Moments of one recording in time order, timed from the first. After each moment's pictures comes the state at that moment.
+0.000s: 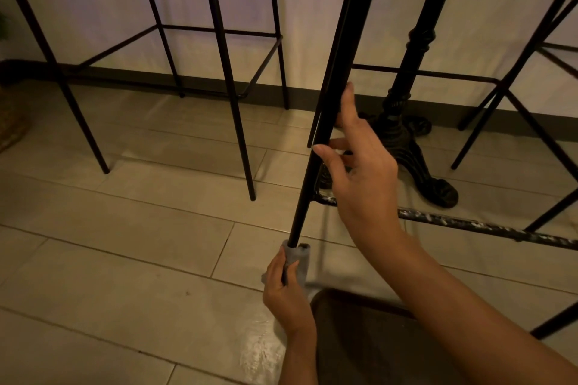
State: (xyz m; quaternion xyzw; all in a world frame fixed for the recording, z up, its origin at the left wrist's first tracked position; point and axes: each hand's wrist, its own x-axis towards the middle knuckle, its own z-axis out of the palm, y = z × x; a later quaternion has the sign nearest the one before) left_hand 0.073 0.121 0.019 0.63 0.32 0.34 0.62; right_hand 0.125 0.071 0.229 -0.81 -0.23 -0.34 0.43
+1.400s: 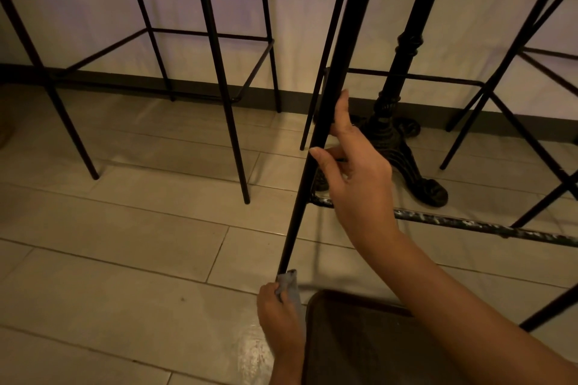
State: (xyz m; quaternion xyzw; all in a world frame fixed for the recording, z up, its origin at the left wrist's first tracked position) left_hand 0.055 0.135 -0.013 0.74 0.35 0.21 0.53; right_hand 0.124 0.071 0.228 -0.82 -0.23 -0.33 0.41
